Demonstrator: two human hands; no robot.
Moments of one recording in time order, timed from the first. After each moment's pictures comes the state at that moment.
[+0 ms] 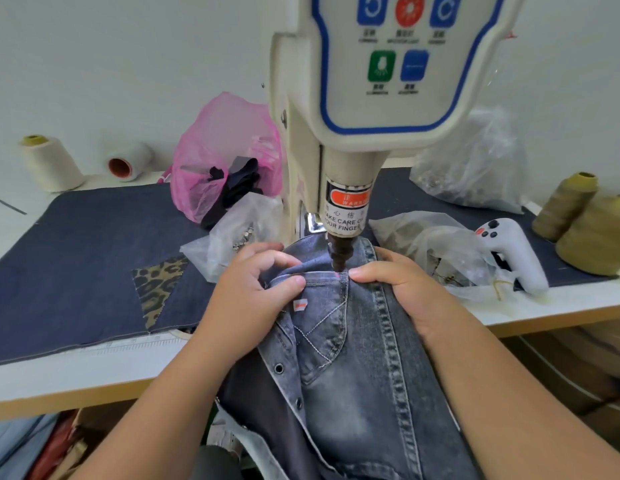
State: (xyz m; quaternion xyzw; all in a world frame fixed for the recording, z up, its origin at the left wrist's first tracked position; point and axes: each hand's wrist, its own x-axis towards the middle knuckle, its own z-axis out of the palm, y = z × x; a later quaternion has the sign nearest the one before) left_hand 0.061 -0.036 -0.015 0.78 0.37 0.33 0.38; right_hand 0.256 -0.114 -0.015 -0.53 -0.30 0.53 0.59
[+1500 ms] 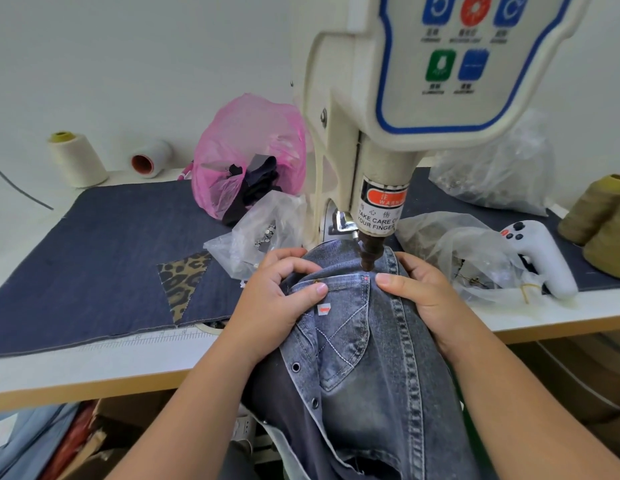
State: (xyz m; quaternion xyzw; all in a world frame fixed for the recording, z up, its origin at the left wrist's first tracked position) left_hand 0.054 -0.025 -0.040 0.73 0.33 0.34 0.49; right_hand 0.255 -0.124 -0.036 -0.50 -0.35 0.47 0.64
